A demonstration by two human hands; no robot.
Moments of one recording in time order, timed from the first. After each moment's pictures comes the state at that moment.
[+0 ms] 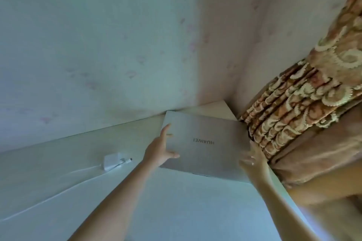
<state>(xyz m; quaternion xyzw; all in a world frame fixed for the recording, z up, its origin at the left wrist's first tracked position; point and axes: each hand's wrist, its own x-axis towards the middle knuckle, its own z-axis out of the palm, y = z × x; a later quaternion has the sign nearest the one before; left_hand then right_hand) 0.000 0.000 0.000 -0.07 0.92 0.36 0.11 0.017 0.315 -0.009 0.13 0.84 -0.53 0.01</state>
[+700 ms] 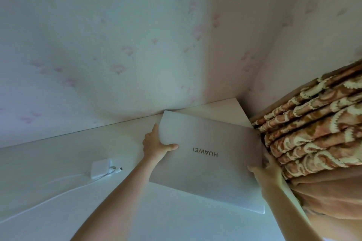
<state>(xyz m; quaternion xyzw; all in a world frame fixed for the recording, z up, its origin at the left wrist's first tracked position) -0.064 0.005 -0.048 -0.28 0.85 0.43 0.08 -0.051 0.326 -0.053 0.29 0.76 -0.58 0.05</state>
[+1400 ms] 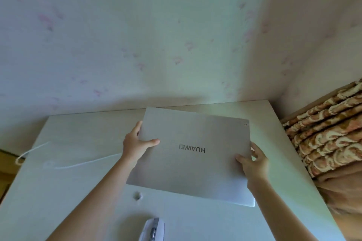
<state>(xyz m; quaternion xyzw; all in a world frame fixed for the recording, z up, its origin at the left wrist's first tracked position) 0.088 -0.126 0.010 -0.36 0.77 0.52 -0.07 0.023 0.198 0.018 0.20 0.72 -0.66 0.08</state>
